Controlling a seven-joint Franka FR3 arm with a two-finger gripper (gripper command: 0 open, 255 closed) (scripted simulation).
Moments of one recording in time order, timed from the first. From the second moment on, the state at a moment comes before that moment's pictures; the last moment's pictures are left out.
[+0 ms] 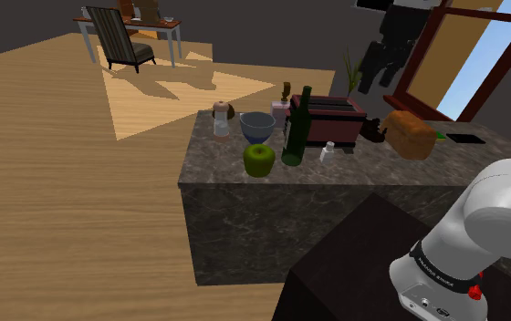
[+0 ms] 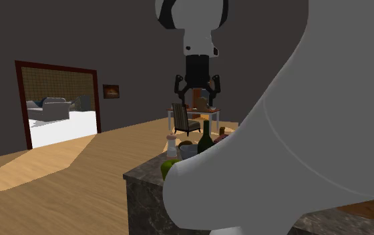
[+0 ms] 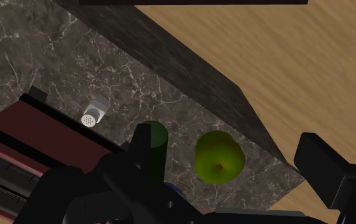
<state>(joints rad) 0.02 -0.79 0.00 -2.34 -0.01 1.59 0.09</state>
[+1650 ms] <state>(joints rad) -0.01 0.00 -0.15 -1.86 -0.06 1.88 -0.20</state>
